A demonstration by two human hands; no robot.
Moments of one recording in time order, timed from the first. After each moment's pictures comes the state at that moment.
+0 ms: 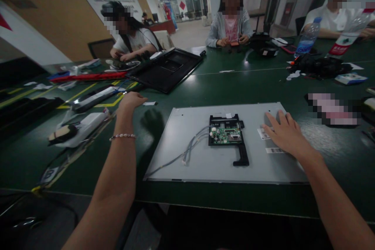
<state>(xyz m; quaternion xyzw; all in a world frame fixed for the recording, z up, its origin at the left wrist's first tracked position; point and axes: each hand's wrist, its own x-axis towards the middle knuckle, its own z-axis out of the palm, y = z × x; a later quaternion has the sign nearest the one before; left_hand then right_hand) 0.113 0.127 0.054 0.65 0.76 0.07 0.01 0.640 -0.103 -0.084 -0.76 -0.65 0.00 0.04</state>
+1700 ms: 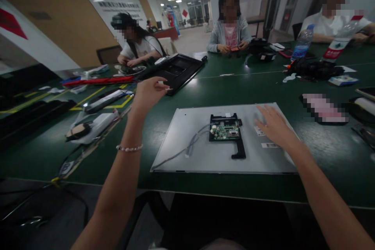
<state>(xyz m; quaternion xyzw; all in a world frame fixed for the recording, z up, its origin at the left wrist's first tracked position) 0.214 0.040 0.104 0.76 0.57 0.28 0.09 0.620 -0.103 -0.052 -0.67 -0.72 0.00 0.19</state>
